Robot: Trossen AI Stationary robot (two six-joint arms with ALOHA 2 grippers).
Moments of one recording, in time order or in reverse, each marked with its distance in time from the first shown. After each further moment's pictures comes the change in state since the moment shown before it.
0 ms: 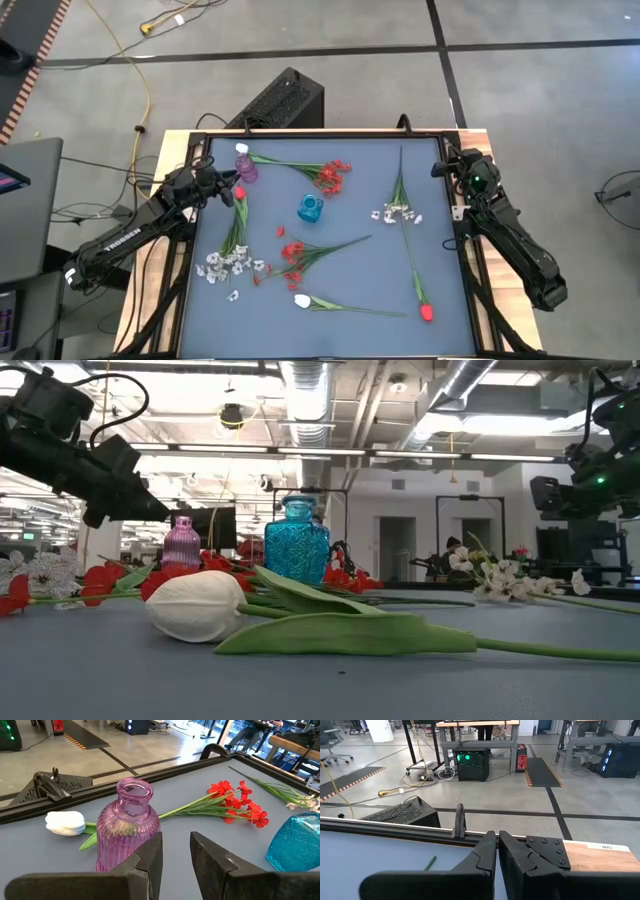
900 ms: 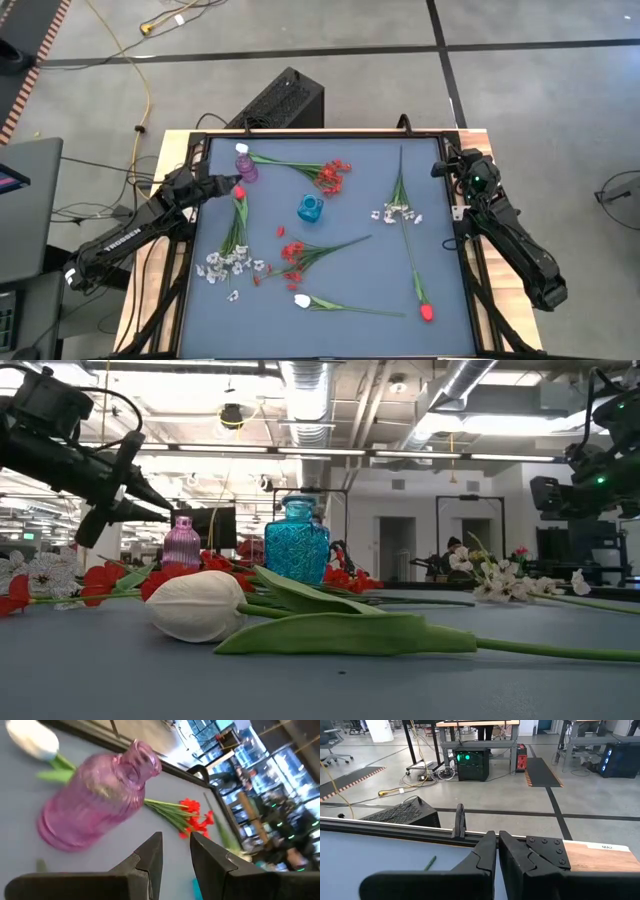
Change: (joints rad) left arm 0.000 0.000 0.000 0.006 0.082 -0.675; right arm 0.000 0.000 0.000 0.000 0.000 0.000
